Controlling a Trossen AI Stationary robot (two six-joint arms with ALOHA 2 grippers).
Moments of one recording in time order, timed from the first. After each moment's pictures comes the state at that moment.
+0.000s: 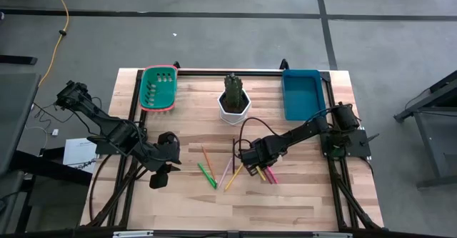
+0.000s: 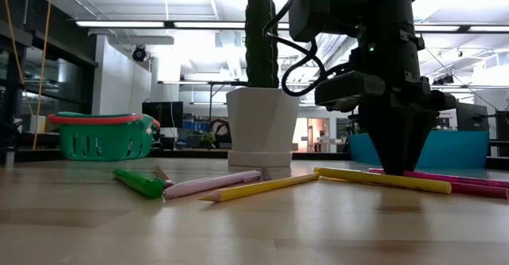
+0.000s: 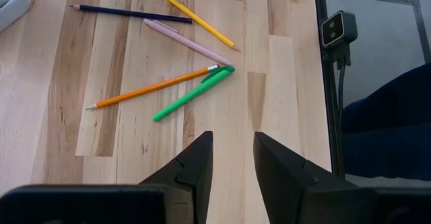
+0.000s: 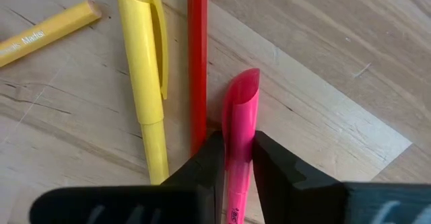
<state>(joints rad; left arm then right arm) -0.49 1.16 1.08 -0.89 -0.19 -0.61 0.26 1.93 1.23 -0.87 -0.05 1.26</state>
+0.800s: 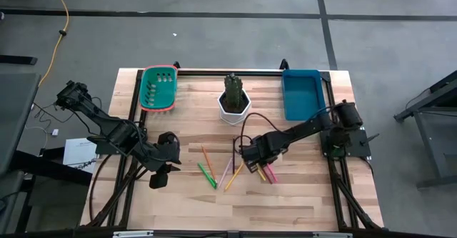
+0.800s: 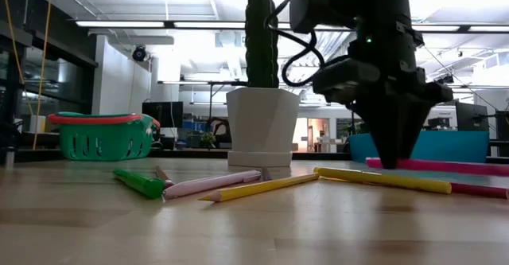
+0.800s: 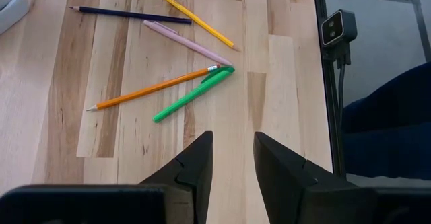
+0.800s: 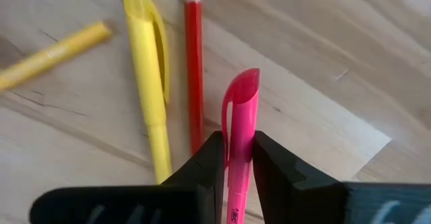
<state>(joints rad) -0.49 1.16 1.08 -0.89 -0.19 -0.60 0.24 1.88 1.23 -0.88 -0.06 1.26</state>
